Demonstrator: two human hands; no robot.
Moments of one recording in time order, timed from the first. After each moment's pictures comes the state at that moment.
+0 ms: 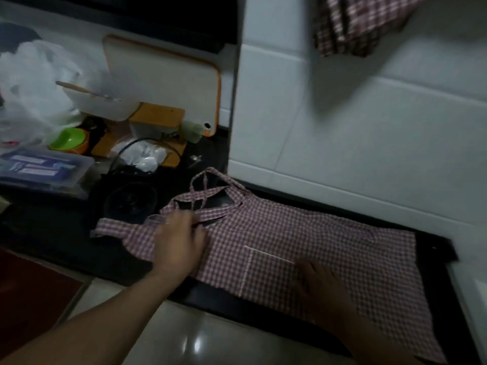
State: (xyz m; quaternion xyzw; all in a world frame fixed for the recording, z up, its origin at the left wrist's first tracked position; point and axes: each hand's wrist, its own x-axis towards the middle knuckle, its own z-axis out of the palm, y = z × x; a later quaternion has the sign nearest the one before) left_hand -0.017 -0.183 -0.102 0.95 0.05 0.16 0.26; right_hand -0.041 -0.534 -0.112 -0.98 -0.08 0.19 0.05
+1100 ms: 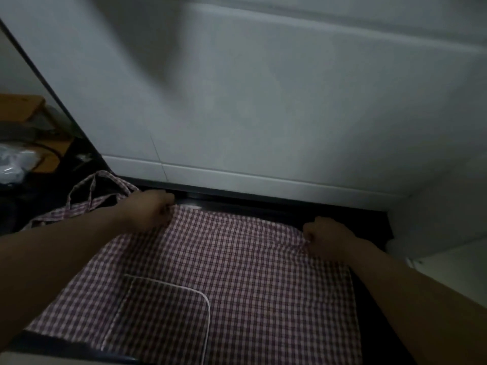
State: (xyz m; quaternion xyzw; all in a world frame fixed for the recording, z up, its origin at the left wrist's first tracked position) left_hand 0.168 -0.325 -0.127 0.97 -0.20 -0.15 0.06; right_hand 0.111 -0.798 -0.129 -0.96 -0.09 0.27 0.07
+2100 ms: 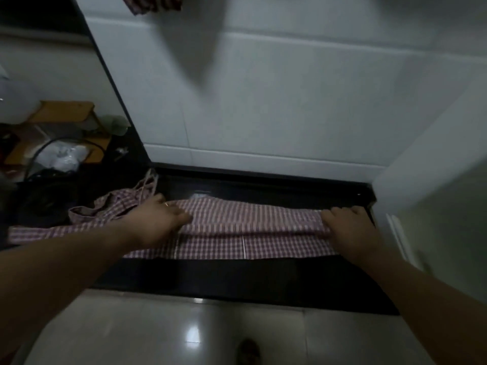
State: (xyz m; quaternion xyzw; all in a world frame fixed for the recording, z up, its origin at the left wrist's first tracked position) left_hand 0.024 -0.302 -0.058 0.91 -0.38 -0.05 -0.18; right_hand -0.028 -0.786 -0.070 -0.99 -0.11 -0.01 -0.10
